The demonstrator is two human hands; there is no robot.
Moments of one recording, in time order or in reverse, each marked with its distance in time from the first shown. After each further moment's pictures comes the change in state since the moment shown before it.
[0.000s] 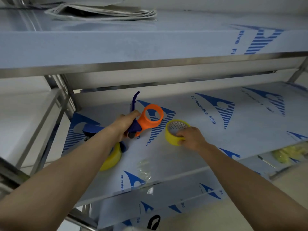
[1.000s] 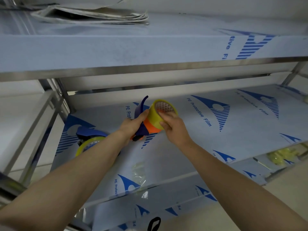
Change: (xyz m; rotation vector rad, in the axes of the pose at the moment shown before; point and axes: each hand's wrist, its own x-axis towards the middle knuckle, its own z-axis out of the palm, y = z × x) left_hand 0.020 -0.007 0.030 0.015 -0.003 0.035; right_hand 0.009 -0.047 -0.016 0.584 0.571 -0.260
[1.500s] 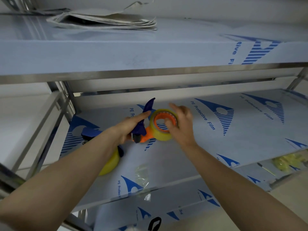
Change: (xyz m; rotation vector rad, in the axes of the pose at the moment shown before) left_hand 0.000 0.006 -0.019 -0.096 -0.173 -0.036; right_hand 0.003 -0.016 -0.006 0.106 0.196 0.147
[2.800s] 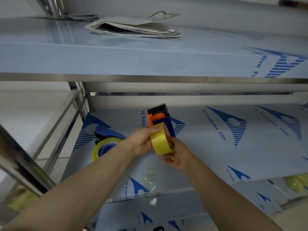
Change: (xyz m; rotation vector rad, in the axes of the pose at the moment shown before) left_hand -0.024 -0.018 0.015 -0.477 -0.225 0.056; right_hand -0.027 -0.006 0.030 0.619 -0.410 1.095
